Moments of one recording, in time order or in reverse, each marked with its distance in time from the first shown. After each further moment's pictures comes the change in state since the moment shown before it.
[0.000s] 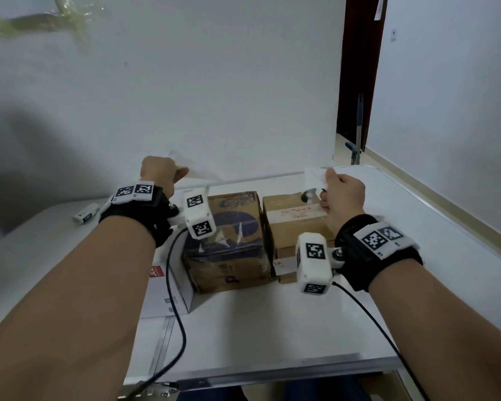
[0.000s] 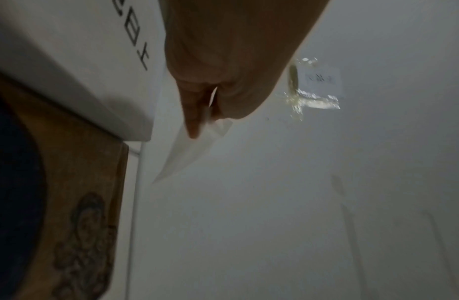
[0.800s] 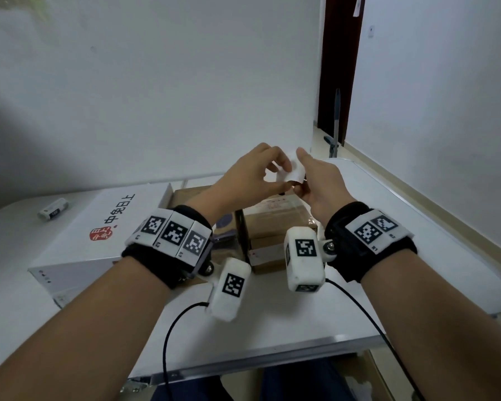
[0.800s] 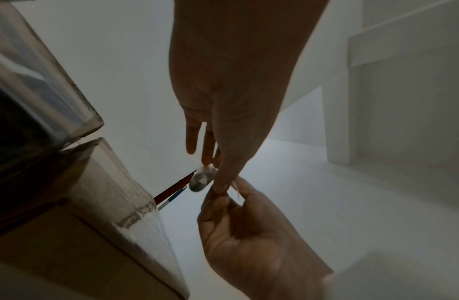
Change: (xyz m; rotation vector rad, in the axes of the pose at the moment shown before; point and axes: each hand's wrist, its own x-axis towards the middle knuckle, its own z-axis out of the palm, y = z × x) left_hand -0.149 0.011 0.107 0.436 -0.633 0.966; right_hand -0.015 -0.028 -0.022 0.071 -0.264 0.134
